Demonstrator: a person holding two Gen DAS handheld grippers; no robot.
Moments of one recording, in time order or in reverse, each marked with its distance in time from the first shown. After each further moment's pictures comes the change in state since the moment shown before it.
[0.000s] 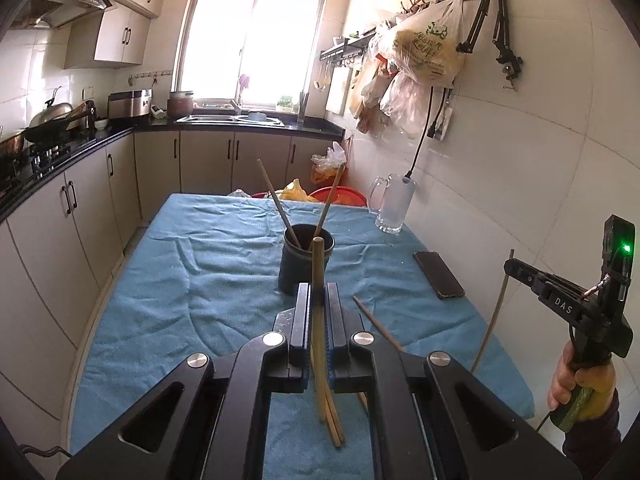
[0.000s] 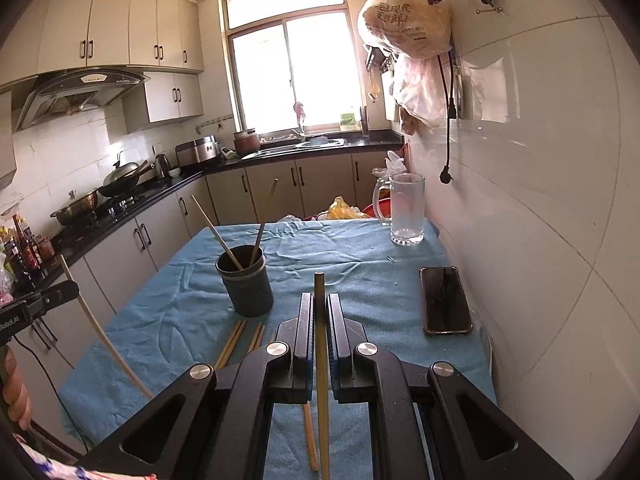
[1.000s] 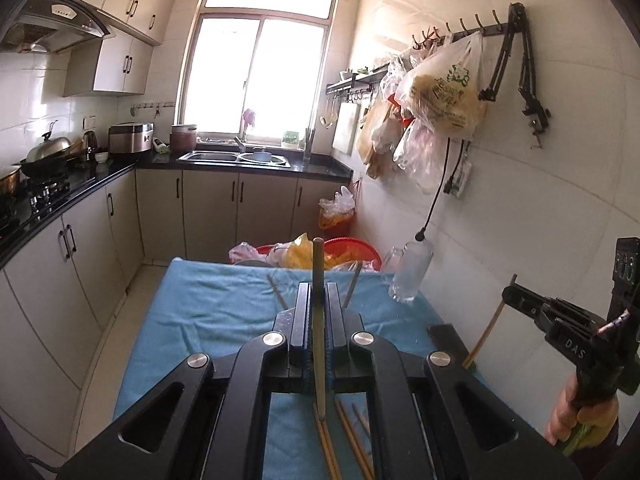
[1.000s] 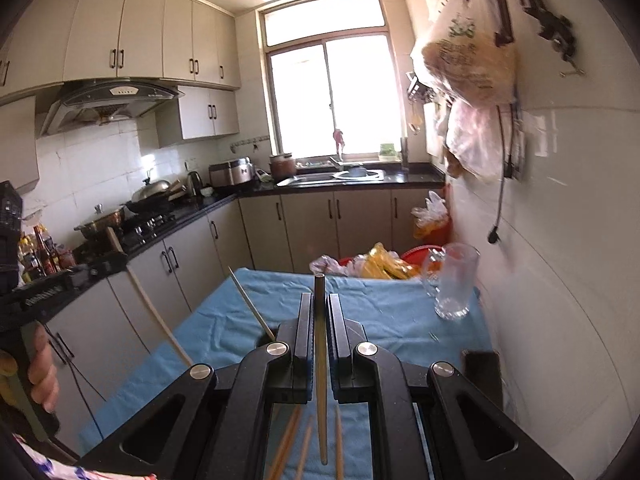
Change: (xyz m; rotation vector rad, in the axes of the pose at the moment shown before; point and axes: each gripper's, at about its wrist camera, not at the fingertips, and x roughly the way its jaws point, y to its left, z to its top) left arm 0.043 0.018 0.128 -0.006 -0.100 0.011; right arm 0.040 0.048 0.109 -0.071 -0.077 0.127
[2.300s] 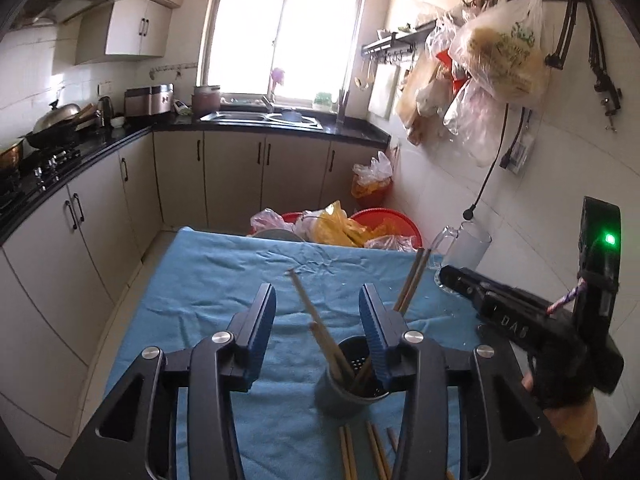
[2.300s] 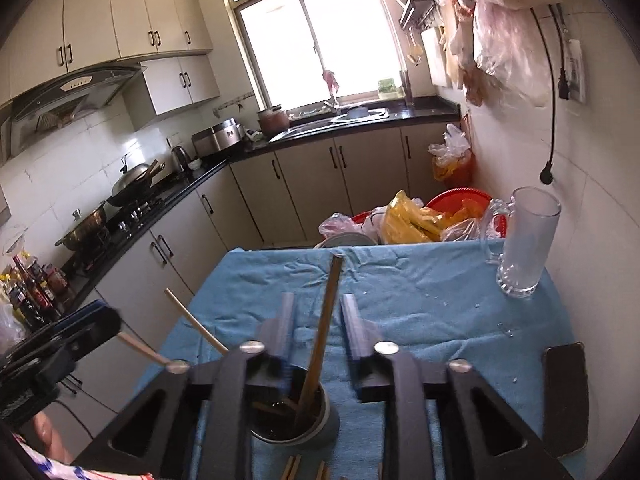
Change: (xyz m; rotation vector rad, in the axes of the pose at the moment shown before) left arm 0.113 0.029 -0.007 -0.044 0.126 0.117; right arm 0.192 -0.018 0.002 0.151 0.185 0.027
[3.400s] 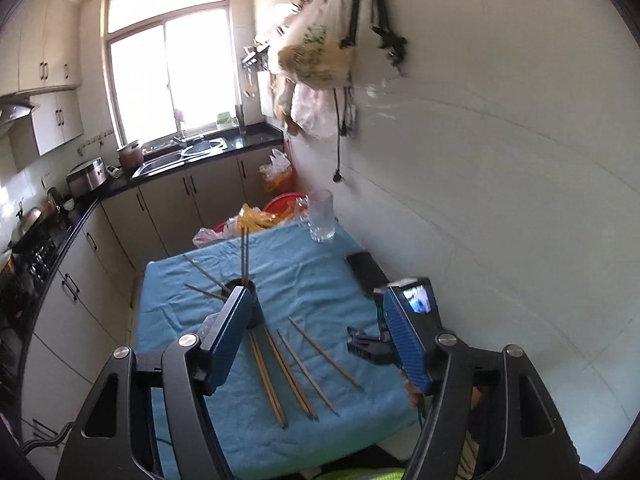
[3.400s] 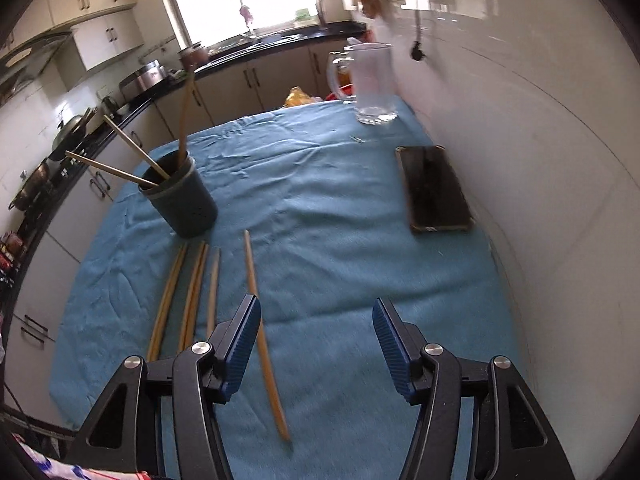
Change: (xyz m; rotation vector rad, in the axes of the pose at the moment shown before) left arm -0.295 -0.204 -0.044 0.377 0.072 -0.156; right arm -0.145 -0.088 -0.176 0.124 0.263 -0.242
